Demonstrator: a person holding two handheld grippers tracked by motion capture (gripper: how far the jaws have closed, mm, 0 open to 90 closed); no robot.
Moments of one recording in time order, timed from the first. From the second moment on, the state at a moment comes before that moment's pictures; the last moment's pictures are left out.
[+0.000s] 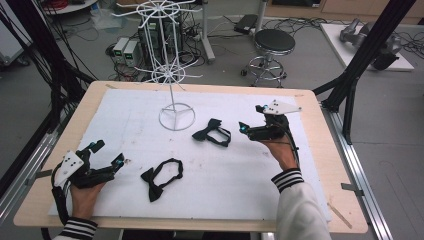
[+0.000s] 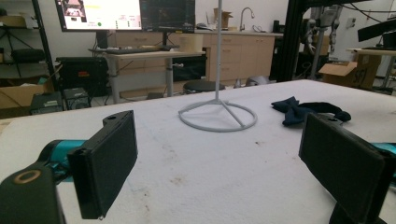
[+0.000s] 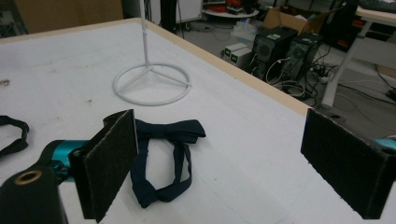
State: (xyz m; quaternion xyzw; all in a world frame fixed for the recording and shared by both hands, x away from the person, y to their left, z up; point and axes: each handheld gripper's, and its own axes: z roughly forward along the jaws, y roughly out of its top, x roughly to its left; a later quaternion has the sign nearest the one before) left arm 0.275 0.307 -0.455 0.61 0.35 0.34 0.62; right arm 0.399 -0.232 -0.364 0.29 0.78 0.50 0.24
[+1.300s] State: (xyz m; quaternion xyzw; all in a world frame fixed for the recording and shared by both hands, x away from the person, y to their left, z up) left arm 0.275 0.307 -0.455 0.61 0.35 0.34 0.63; right arm 0.482 -0.183 -0.329 0.18 0.85 0.46 0.17
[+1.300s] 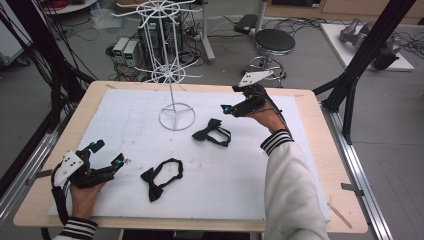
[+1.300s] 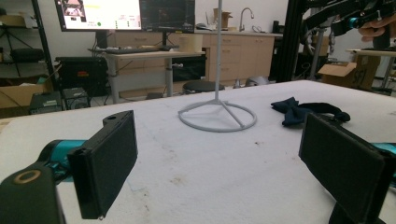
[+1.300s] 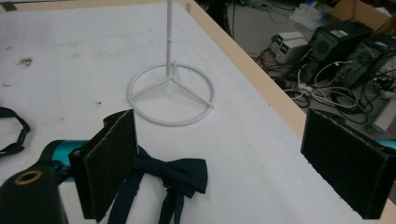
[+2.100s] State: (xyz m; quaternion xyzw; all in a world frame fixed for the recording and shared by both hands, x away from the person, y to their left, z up) left arm 0.275 0.307 -0.455 0.61 0.35 0.34 0.63; right arm 0.500 -0.140 -0.383 0.12 0.92 0.34 0.13
